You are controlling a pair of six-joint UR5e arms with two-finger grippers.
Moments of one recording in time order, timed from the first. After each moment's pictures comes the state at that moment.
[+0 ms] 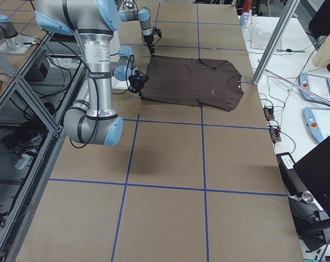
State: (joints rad) left arm -0.15 -1.65 -2.05 -1.89 -1.51 -1.87; right arm 0.05 -1.42 2.16 -1.57 1.44 2.19
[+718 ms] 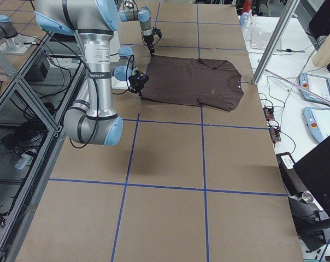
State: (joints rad) left arm -0.15 -1.65 -2.05 -1.86 -1.51 -1.87; right arm 0.06 -1.42 2.16 -1.57 1.44 2.19
